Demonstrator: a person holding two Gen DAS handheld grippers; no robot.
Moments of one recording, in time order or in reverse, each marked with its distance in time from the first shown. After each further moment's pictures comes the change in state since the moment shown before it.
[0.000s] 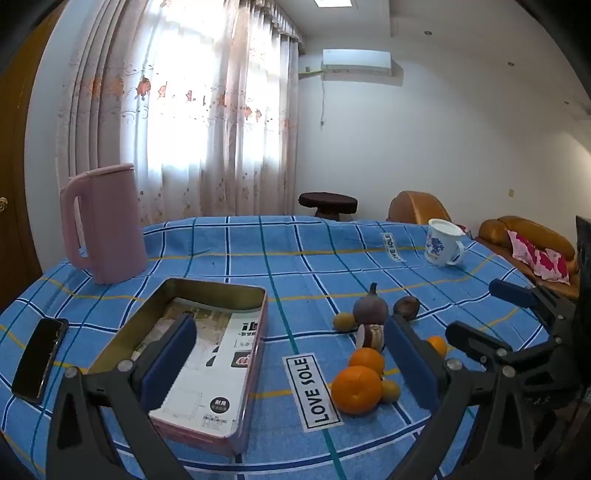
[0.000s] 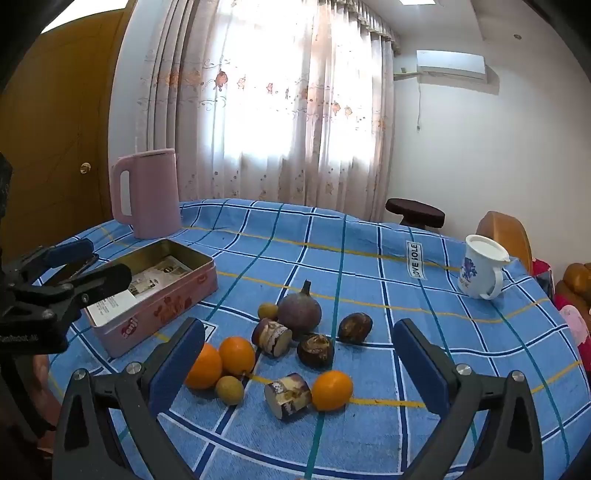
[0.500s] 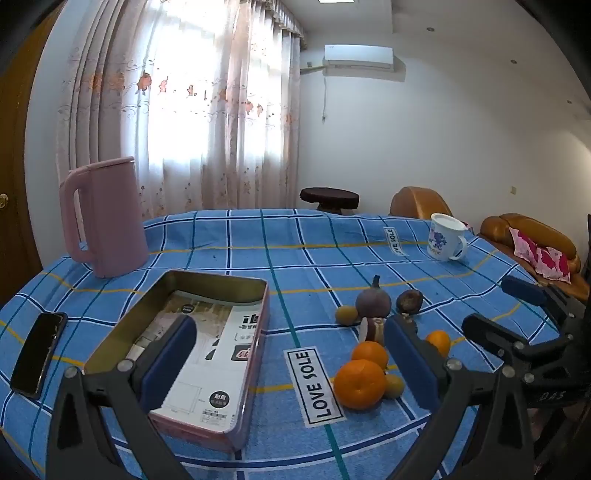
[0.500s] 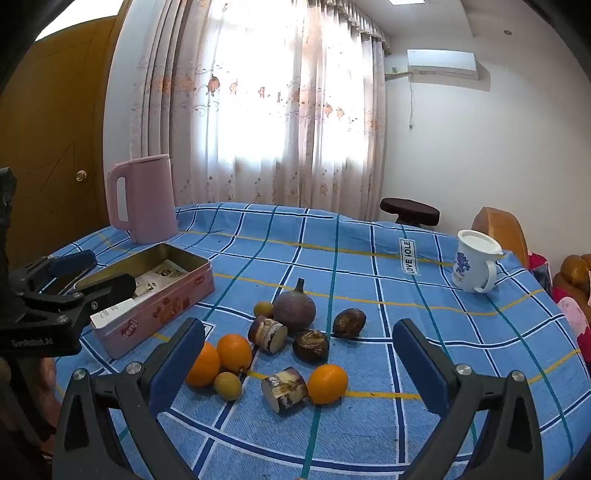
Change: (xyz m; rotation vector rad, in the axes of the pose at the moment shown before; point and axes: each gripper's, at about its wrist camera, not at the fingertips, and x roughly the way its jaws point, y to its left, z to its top) left arm 0.004 0.002 -0.002 0.007 0.034 0.010; right arm -0.006 -0.004 -0.004 0.026 -0.011 -0.026
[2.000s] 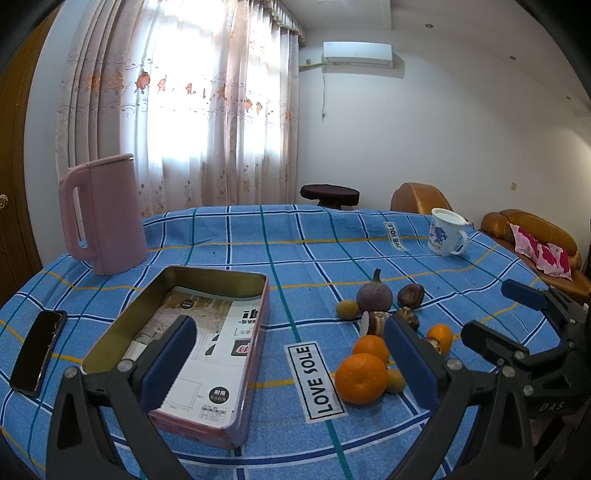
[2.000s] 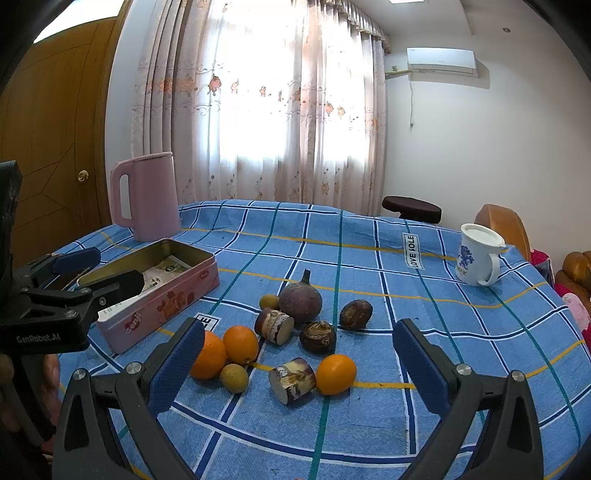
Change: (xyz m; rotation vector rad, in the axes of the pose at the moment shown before) left arm 0.000 0.001 -0.005 0.004 0.001 0.003; right arm 0.000 0.005 -0.010 0.007 0.002 0.008
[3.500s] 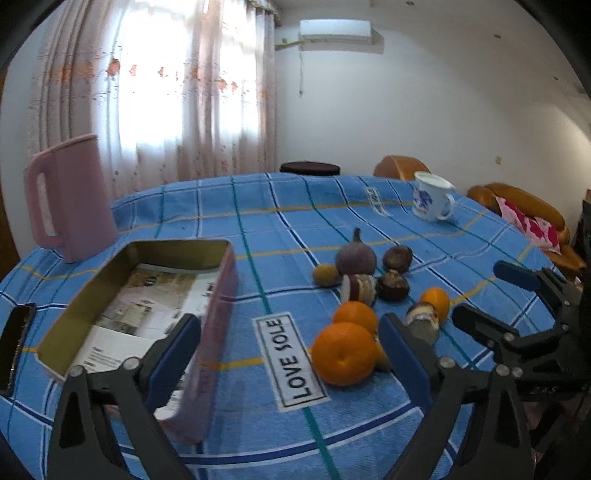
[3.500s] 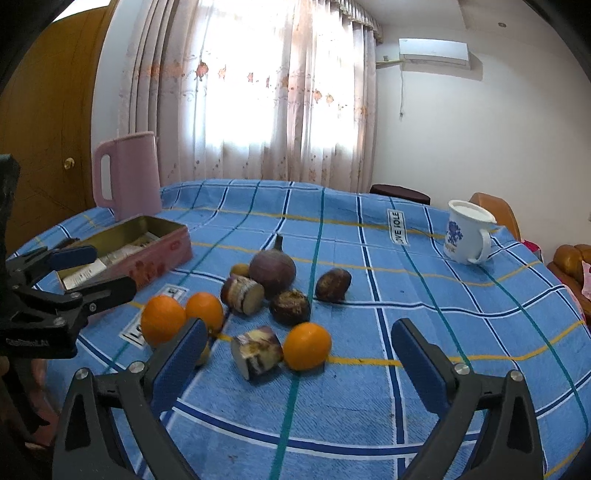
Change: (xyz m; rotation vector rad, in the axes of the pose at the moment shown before) left arm 0.032 -0.021 -0.031 0.076 0.106 -0.075; right arm 0.019 -0.022 -0.030 0.004 0.044 -0.041
